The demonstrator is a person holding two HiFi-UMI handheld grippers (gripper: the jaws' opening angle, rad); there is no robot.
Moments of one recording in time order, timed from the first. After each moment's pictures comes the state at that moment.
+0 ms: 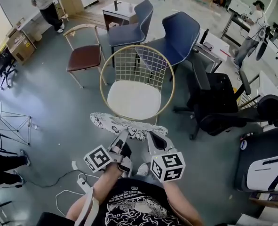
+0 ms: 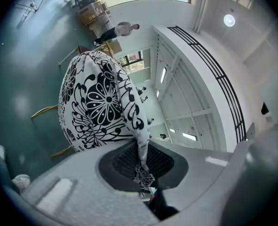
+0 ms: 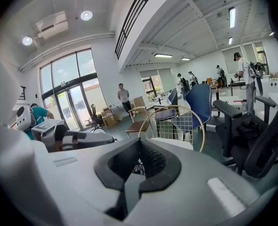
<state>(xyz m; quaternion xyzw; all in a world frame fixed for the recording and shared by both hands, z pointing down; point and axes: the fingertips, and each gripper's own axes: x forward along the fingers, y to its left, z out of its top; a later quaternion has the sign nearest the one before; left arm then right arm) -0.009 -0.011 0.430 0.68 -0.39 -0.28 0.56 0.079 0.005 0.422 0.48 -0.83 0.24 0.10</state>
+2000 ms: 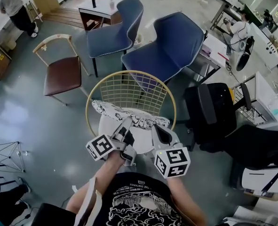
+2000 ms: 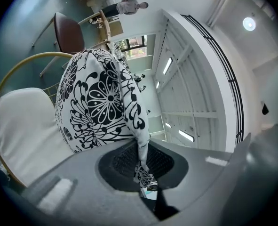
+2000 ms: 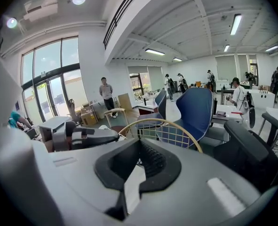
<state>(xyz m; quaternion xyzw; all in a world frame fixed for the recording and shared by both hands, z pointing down) 0.001 -0.336 0.473 0.69 -0.33 -0.24 0.60 0.086 -0.288 0.443 0.55 -0.79 0.23 0.15</state>
